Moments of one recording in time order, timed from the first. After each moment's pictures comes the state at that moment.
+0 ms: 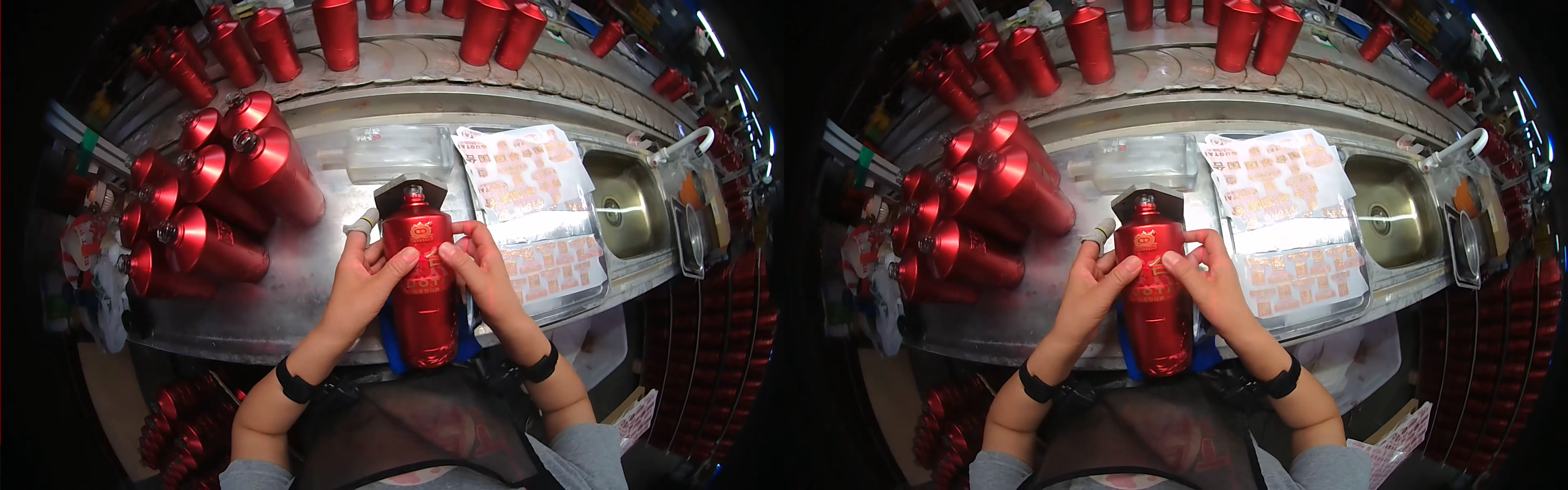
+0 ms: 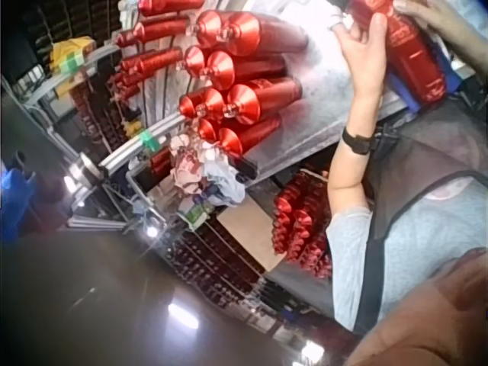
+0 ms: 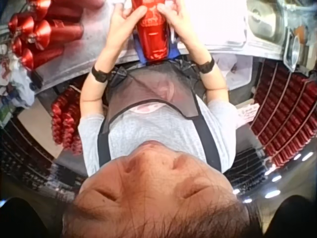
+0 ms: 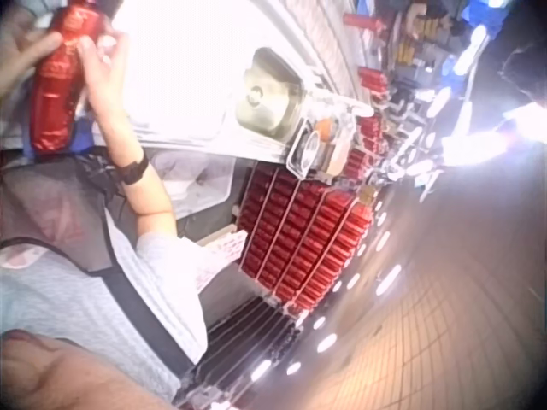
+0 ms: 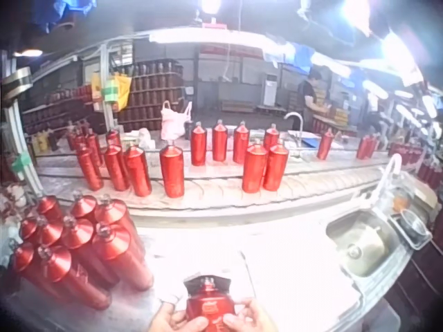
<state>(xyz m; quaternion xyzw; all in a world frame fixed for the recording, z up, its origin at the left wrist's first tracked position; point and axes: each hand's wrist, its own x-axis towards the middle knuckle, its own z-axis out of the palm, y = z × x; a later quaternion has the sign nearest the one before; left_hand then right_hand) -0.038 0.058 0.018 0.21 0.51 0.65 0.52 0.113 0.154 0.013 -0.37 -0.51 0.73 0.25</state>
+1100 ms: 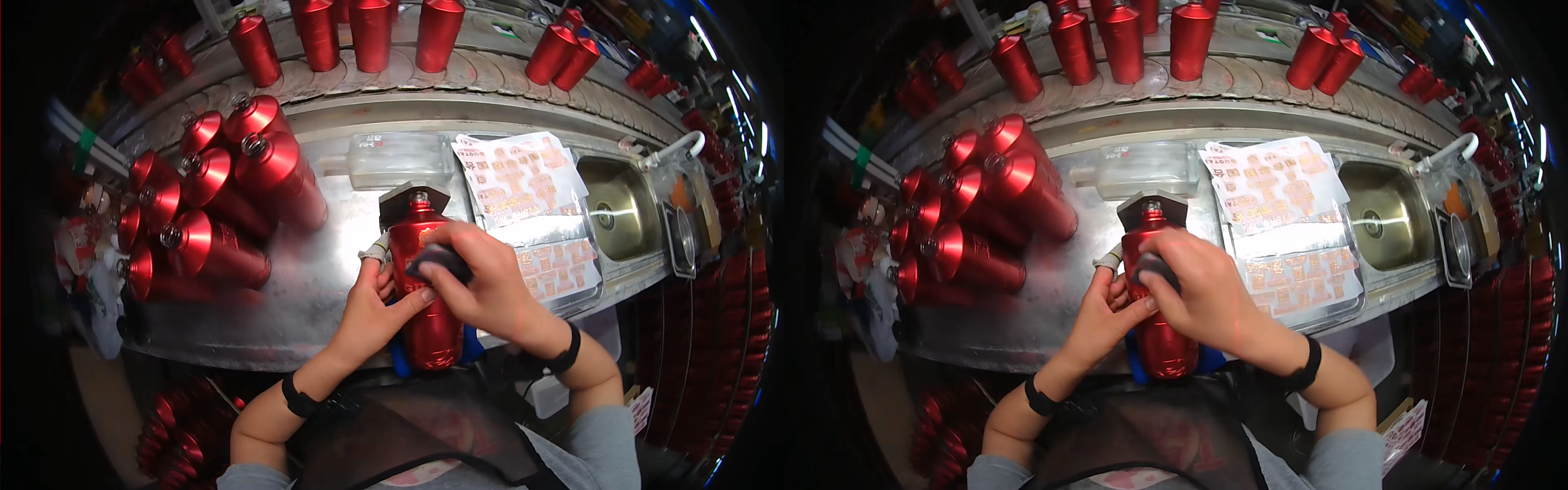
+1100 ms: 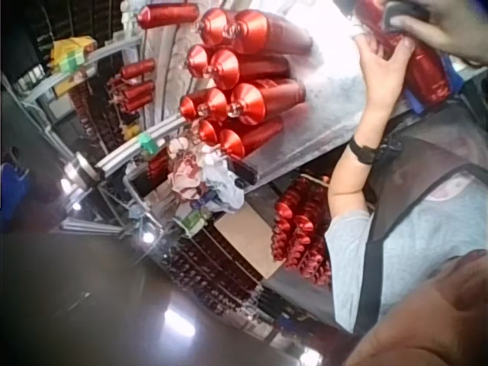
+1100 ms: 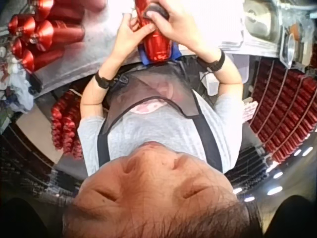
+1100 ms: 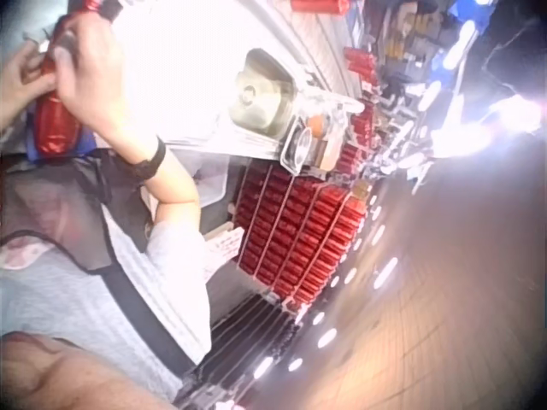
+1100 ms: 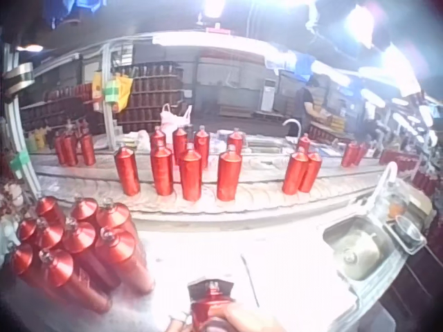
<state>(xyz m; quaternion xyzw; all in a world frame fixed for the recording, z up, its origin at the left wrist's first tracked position) -0.037 0.036 0.010 0.28 0.51 0.59 0.56 0.093 0.154 0.074 -0.20 -0.83 0.41 0.32</state>
